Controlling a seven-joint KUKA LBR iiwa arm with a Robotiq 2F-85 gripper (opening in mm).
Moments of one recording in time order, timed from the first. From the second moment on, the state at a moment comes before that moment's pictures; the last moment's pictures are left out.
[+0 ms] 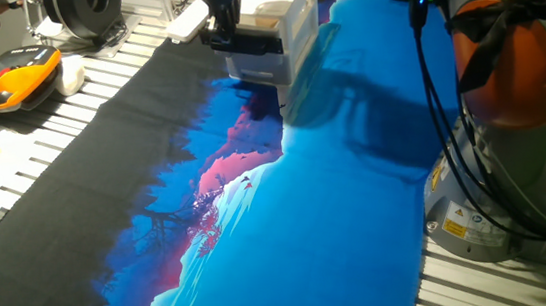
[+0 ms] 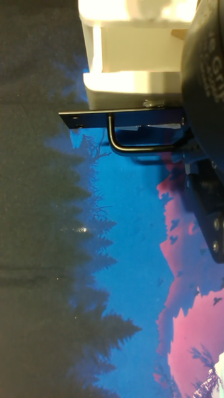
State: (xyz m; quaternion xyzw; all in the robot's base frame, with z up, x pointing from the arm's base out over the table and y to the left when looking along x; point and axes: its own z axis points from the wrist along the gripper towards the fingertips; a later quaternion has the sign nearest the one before) arm 0.544 -0.146 0.177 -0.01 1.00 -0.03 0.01
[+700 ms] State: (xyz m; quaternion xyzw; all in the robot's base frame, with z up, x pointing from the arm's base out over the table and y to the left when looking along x) arm 0.546 -0.157 0.179 -0.03 1.00 -0.02 0.01
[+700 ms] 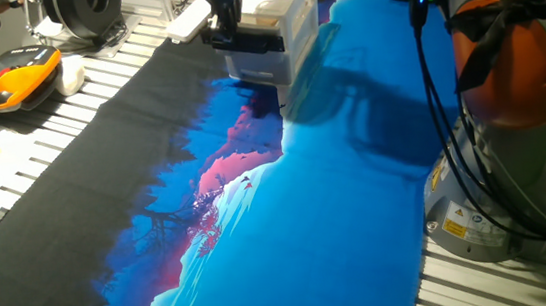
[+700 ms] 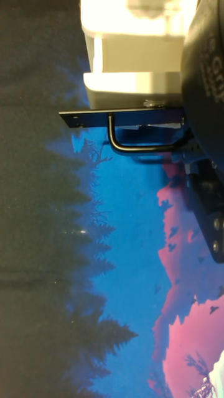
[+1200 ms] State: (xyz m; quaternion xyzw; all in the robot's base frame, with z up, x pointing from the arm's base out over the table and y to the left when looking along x) arm 0.549 -0.163 0.176 -0.04 1.00 -0.02 0.02
